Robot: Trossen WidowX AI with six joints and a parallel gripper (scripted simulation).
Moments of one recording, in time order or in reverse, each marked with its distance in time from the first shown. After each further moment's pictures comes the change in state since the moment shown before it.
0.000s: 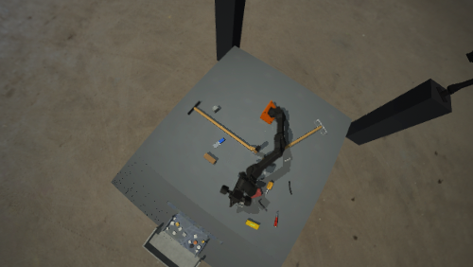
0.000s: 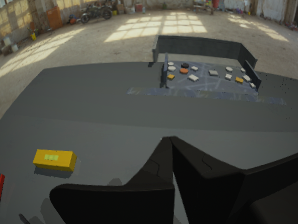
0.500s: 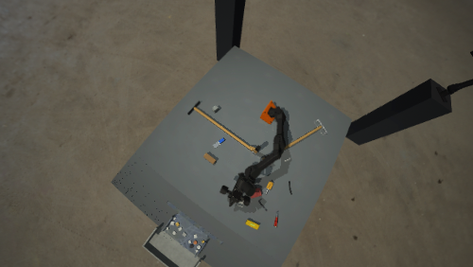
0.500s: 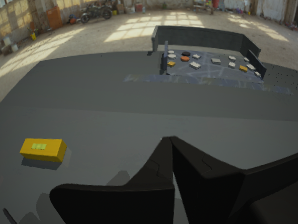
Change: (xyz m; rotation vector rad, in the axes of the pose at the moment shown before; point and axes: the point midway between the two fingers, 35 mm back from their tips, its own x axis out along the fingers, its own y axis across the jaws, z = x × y) arm 0.020 0.000 -0.034 0.001 0.000 0.001
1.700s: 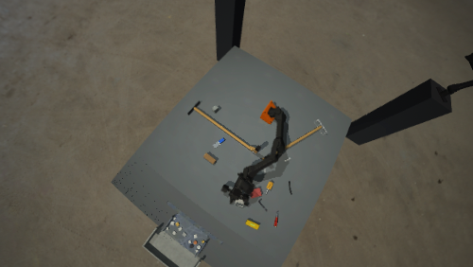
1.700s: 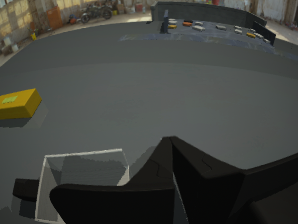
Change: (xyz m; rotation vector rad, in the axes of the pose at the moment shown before) arm 0.036 0.004 -0.088 0.006 -0.001 0.004
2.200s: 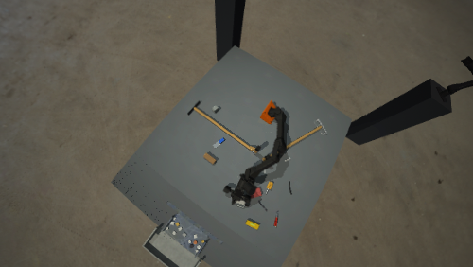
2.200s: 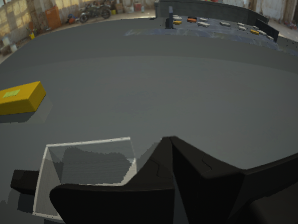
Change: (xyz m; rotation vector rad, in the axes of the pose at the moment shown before) arm 0.003 0.014 -0.007 0.004 0.005 -0.006
